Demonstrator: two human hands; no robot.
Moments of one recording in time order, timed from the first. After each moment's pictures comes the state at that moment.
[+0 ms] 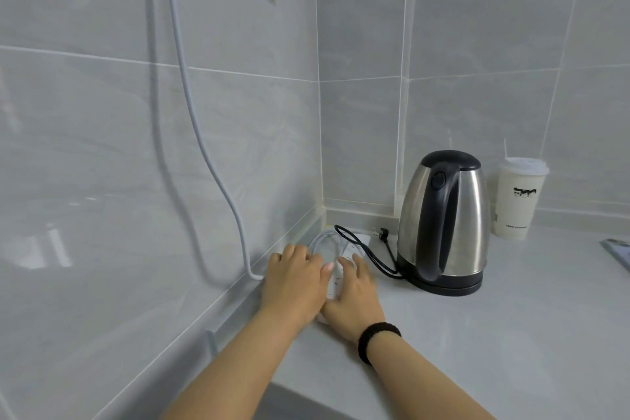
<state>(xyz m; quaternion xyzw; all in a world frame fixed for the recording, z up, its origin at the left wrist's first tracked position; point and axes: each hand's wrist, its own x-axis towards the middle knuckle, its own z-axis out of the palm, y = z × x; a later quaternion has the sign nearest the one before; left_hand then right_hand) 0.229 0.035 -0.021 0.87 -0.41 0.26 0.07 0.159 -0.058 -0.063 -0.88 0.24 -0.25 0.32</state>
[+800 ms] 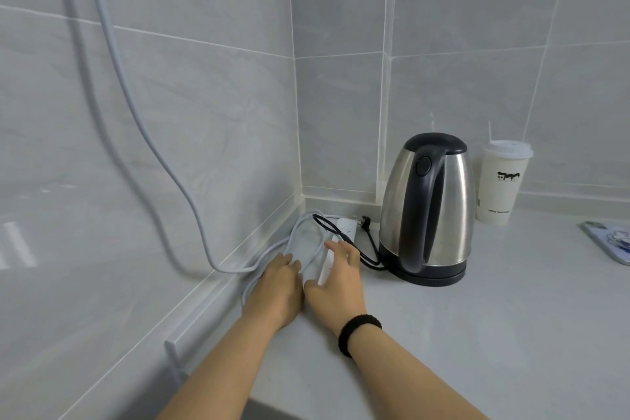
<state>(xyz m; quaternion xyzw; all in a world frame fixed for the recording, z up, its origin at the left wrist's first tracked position) 0.274 0.000 -0.080 0.89 -0.40 0.01 0.23 0.167 -0.070 -0.062 -0.81 0.24 -0.32 0.42</state>
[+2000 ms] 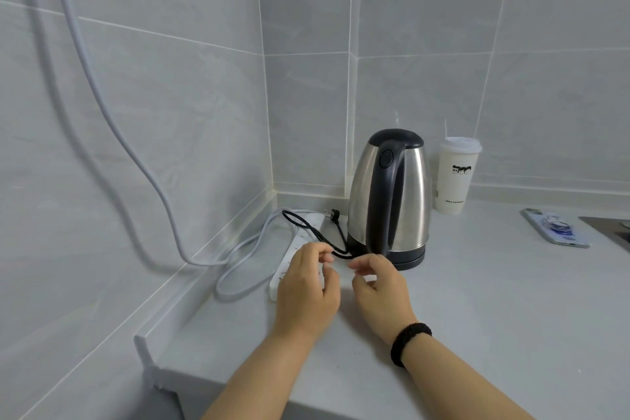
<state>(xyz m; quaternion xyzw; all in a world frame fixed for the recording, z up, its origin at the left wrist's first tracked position) 0.164 -0.020 -0.063 0.72 -0.43 0.17 0.52 0.073 -0.108 -0.064 -0.78 0.28 -0.38 0.41</state>
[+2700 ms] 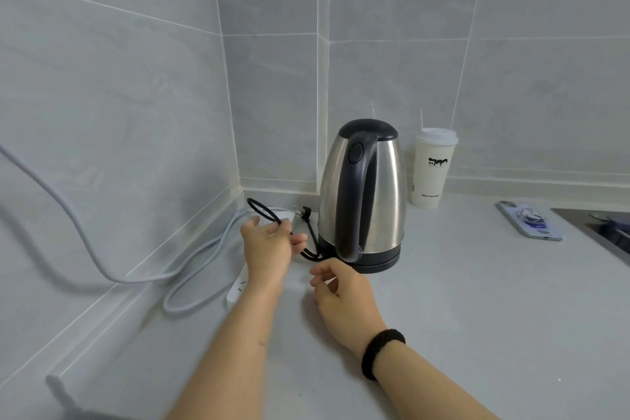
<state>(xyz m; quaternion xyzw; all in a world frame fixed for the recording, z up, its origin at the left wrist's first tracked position) 0.207 -0.092 -0.028 0.59 -0.15 -0.15 0.78 0.079 -0.121 -0.068 -0.81 0.26 -0.32 0.42</state>
